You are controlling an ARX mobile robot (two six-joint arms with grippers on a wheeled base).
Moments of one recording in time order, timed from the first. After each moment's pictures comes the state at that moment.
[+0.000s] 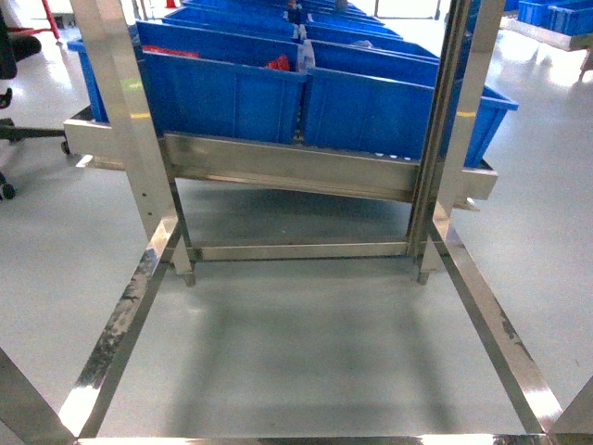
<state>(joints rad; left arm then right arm) 0.00 0.01 0.01 0.00 0.00 0.00 0.00 0.00 0.01 -0.01 0.00 0.00</state>
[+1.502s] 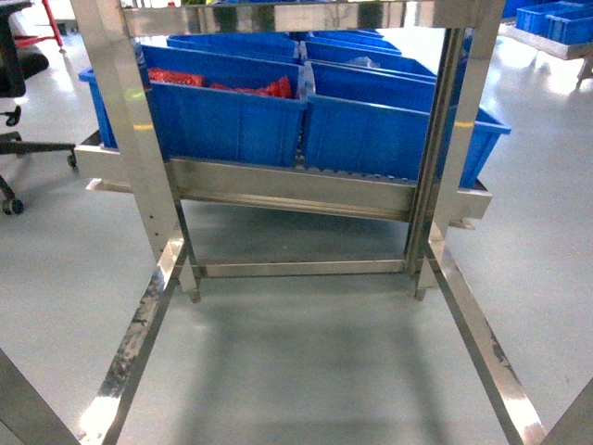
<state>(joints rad) 0.00 0.01 0.01 -0.01 0.00 0.00 0.00 0.00 0.01 -0.01 0.00 0.00</state>
